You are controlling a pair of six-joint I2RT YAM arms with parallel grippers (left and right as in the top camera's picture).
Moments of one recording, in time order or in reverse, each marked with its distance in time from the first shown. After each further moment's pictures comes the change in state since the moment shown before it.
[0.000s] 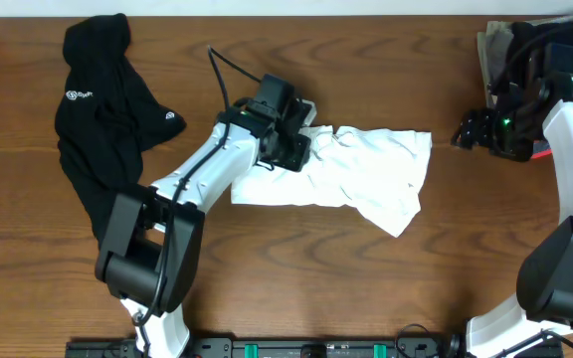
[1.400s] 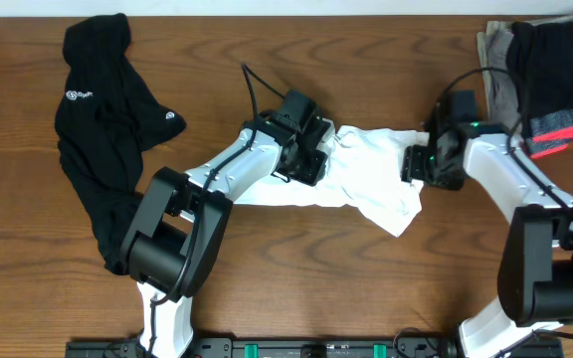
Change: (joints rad) left arm -0.068 0.106 0.000 0.045 0.030 -0.010; right arm 0.286 -0.002 -0.414 0.416 0.157 0.260
